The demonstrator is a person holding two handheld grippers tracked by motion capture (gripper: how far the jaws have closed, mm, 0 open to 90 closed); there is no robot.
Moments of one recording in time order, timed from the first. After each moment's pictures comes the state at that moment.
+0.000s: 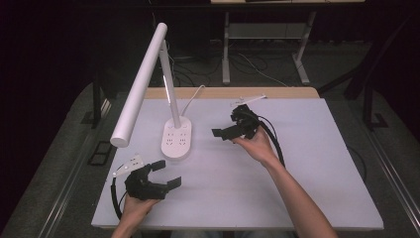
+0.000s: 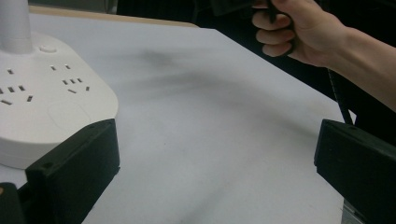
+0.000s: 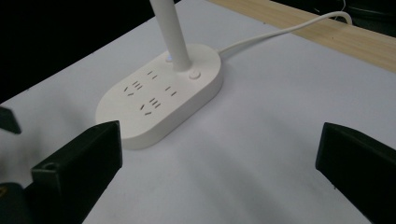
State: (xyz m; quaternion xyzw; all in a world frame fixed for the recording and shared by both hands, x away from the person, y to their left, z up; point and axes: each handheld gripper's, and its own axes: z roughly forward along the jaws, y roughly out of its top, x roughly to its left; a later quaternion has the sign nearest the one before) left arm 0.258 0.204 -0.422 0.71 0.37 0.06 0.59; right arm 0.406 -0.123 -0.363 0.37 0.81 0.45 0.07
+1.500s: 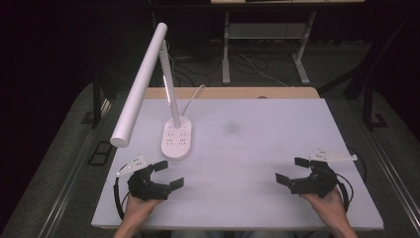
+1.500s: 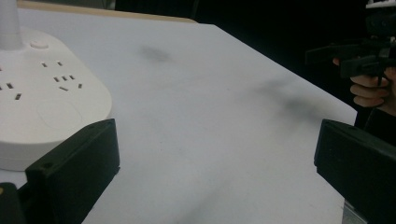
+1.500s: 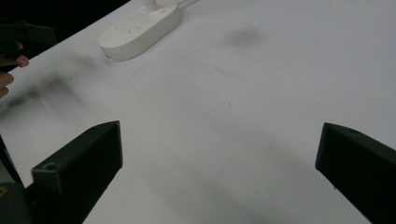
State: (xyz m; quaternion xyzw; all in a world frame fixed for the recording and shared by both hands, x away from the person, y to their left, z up) left arm 0.259 0.199 -0.423 0.72 0.37 0.06 0.58; right arm 0.251 -0.283 -0.397 0.44 0.75 0.47 0.10
